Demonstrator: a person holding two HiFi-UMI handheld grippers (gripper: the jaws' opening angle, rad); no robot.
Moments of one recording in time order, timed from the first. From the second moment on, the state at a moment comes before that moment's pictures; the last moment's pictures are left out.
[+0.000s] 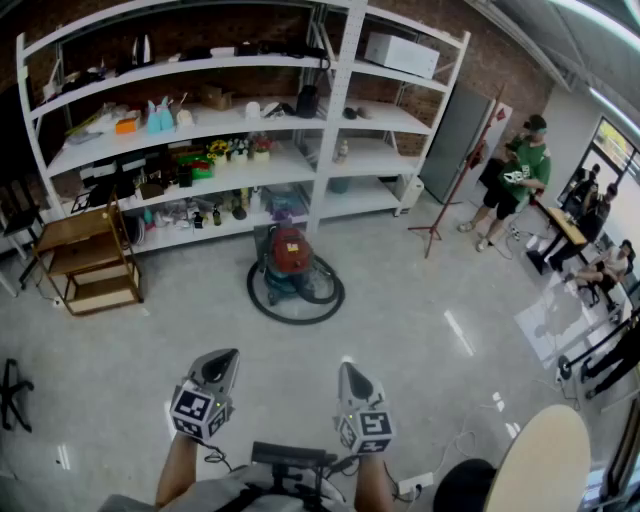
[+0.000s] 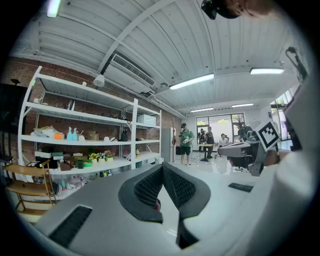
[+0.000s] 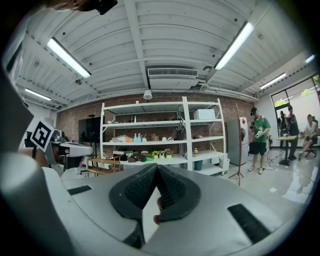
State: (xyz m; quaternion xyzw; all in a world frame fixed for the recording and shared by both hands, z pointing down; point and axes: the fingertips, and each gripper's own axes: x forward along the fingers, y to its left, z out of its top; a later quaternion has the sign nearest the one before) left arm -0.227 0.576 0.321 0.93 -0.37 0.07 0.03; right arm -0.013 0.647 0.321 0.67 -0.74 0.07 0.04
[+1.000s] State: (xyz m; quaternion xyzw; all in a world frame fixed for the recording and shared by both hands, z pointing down) left arm -0.270 0.540 0.326 0.93 -0.36 0.07 0.03; right arm -0.057 0.618 0.322 0.68 -0.73 0.08 0.04
